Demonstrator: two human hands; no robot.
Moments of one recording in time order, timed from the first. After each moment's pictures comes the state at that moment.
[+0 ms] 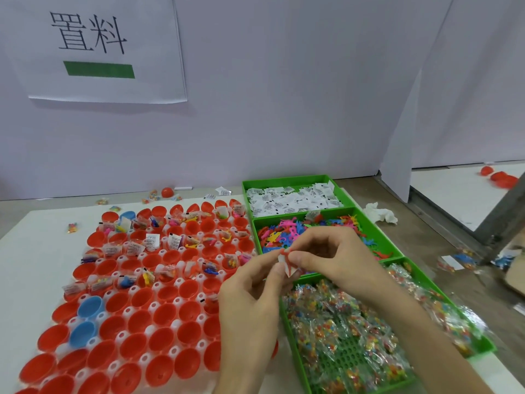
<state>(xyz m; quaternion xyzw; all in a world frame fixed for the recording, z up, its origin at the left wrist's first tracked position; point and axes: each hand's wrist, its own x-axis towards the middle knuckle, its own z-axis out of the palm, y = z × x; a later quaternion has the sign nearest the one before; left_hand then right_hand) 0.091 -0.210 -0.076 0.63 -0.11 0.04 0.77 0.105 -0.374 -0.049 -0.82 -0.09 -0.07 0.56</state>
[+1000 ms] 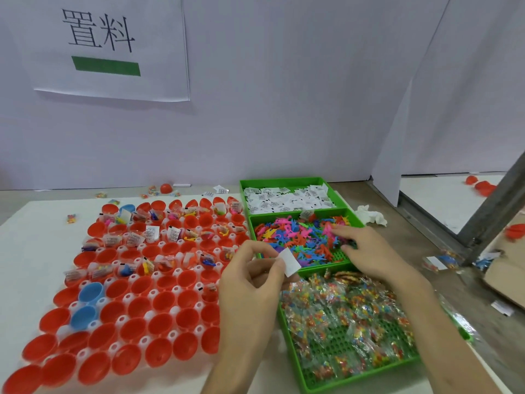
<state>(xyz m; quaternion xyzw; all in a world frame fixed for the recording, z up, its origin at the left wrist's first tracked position) 0.084 -0.210 -0.076 0.63 -0.11 0.02 0.77 0.129 -0.465 -0.088 -0.97 0.11 -0.02 0.22</state>
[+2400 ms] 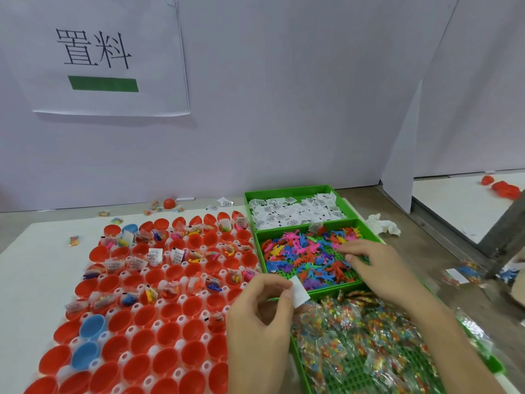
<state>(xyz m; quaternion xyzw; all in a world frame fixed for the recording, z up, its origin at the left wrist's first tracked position) 0.094 -0.211 -0.084 0.68 -0.09 0.03 0.72 0.127 -0.452 -0.085 -0.96 0.10 -0.08 0.27</state>
